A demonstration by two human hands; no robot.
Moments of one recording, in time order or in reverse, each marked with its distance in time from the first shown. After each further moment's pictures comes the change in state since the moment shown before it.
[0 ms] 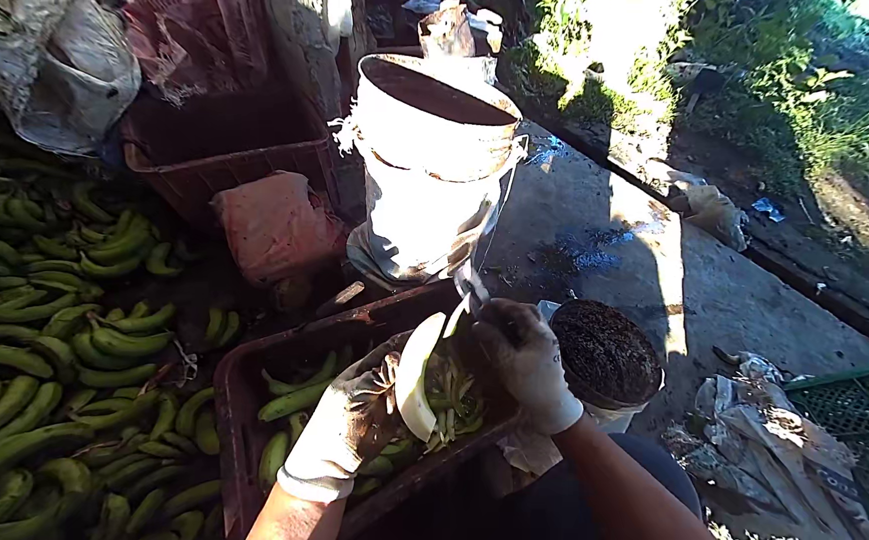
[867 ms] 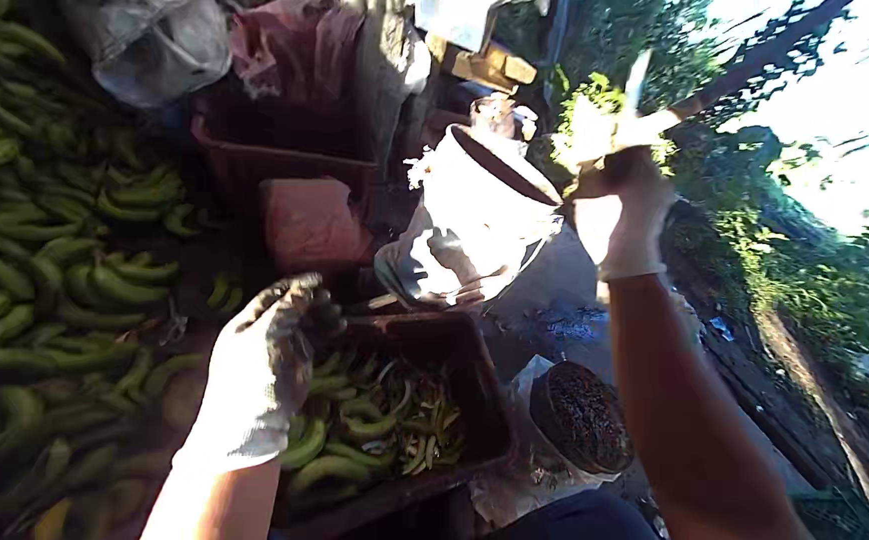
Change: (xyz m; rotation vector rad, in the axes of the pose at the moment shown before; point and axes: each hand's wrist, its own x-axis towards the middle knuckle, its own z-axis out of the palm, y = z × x) left_hand -0.030 0.101 -0.036 0.159 0.635 0.414; right_hand 0.215 -0.148 -0.043 0.136 0.180 -0.453
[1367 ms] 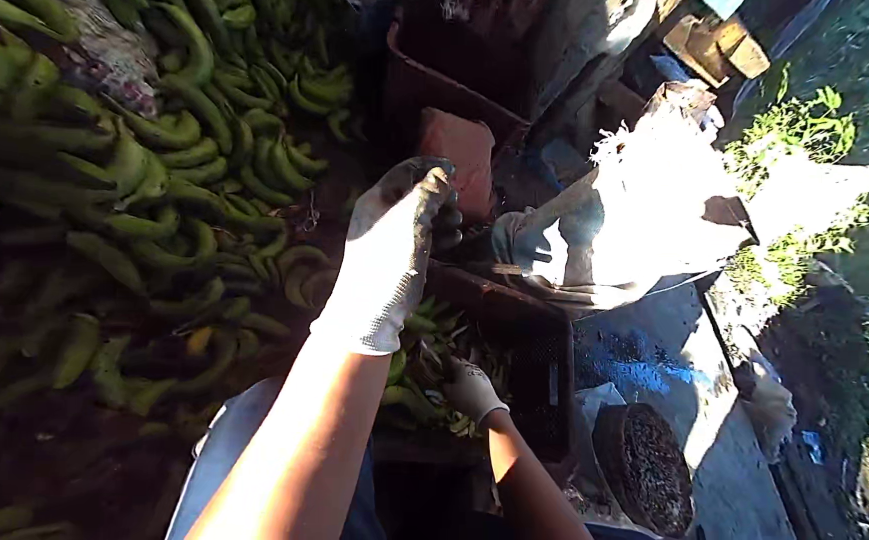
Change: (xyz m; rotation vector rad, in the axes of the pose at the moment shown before) left_hand 0.024 0.039 -0.053 -0.079 0.125 0.076; right_hand -0.376 0.065 0.189 -0.623 -1.572 0.532
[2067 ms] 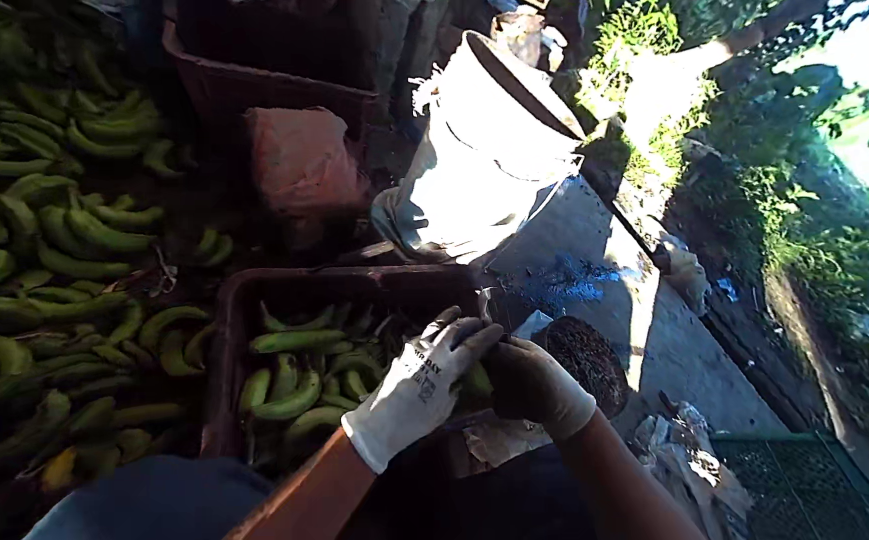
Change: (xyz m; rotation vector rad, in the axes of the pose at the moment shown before) left_hand -0.117 -0.154 0.091 1.056 -1.040 0.446; right_hand -0.203 0.106 -0.099 1.508 0.161 -0.298
